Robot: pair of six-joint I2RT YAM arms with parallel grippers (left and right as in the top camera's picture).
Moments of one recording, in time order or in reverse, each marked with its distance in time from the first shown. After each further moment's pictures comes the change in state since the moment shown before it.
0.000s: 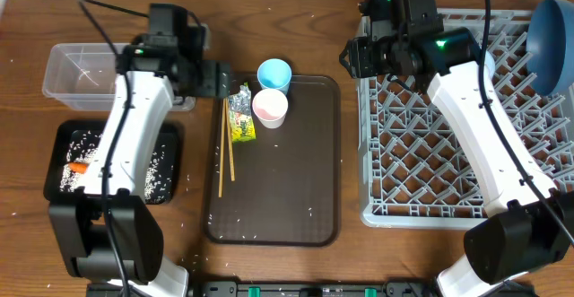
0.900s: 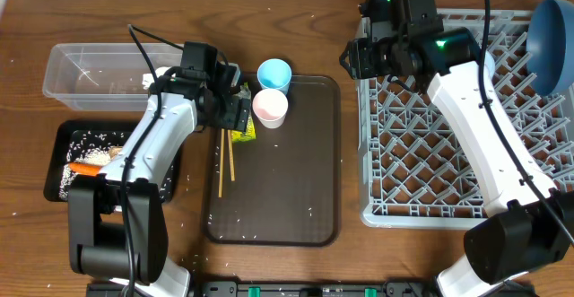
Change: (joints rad) left arm -0.072 0.005 -0.269 0.187 0.048 0.086; right arm 0.000 0.000 0.000 -0.010 0.000 0.000
